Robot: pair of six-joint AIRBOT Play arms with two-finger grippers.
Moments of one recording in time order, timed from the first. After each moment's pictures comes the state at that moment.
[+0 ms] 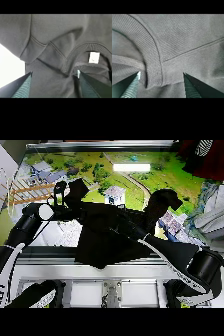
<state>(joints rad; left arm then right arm) -0.24 -1.12 0.97 1.31 -0.92 -1.69 0.82 -1.66 1.28 -1.83 1.23 2.49</state>
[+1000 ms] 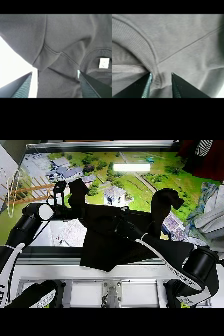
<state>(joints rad) -0.24 -1.12 0.97 1.31 -0.91 -1.69 0.82 -1.69 1.28 -1.92 1.39 2.50</state>
